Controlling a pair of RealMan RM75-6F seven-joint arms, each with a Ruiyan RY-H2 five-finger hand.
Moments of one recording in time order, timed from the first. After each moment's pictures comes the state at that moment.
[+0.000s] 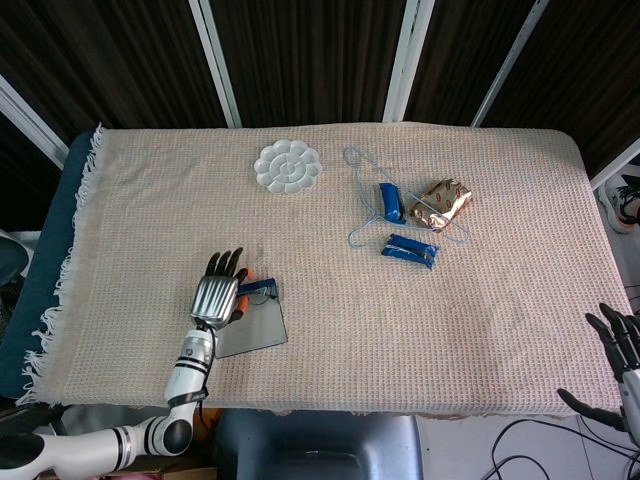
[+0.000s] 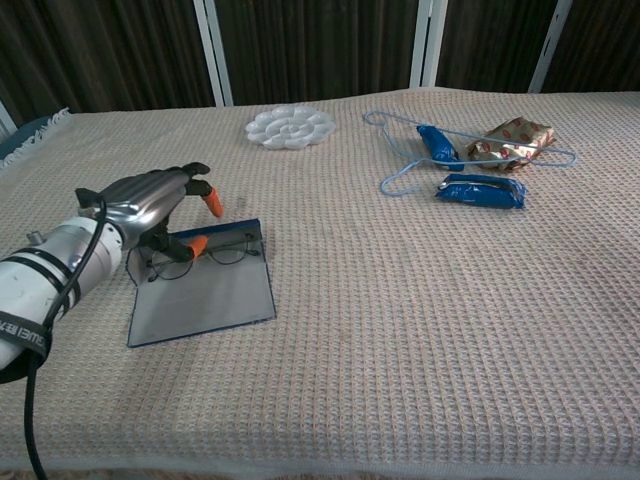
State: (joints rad) left arm -0.67 -1.81 -0.26 -1.34 0.99 1.12 0.57; right arm -0.09 -0.99 -0.02 -1.60 -1.71 1.72 0.19
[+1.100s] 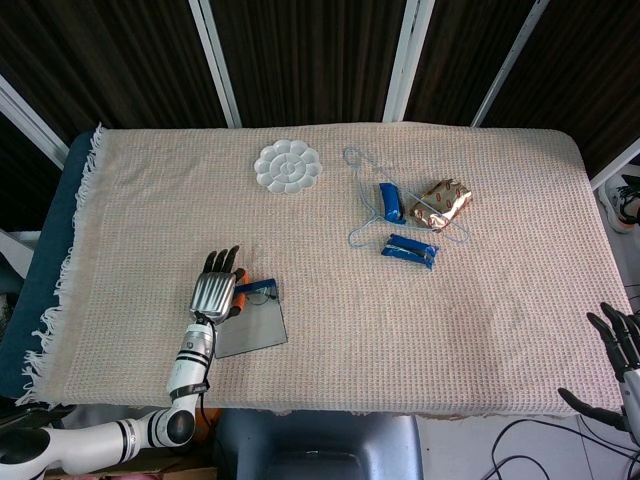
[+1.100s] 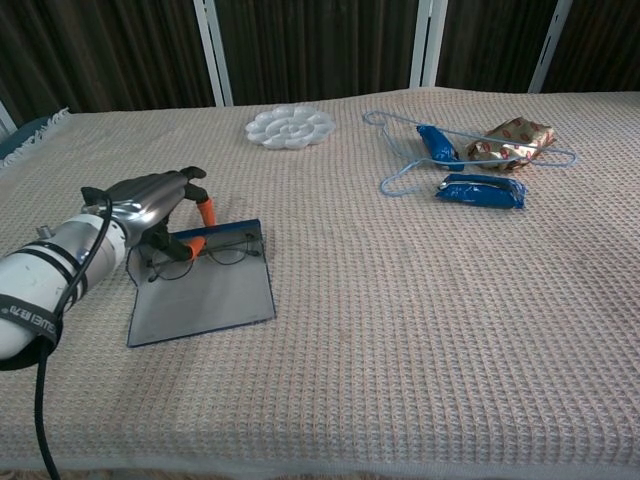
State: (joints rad) left arm -0.70 -1.81 -0.27 -1.31 0.92 1.09 0.57; right arm -0.09 -0.99 -0.02 -1.60 -1.70 1.72 0.19
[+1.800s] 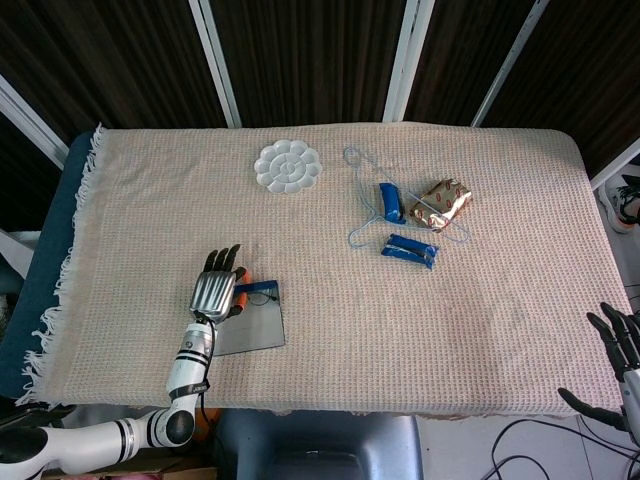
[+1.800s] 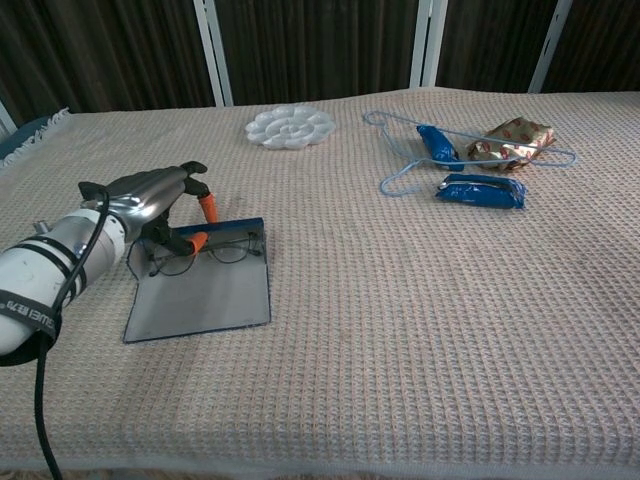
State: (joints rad) left arm -0.71 -1.80 -0.27 -1.33 0.92 1.10 0.54; right arm -0.09 -0.99 -0.02 -1.60 -1.70 1.72 0.19
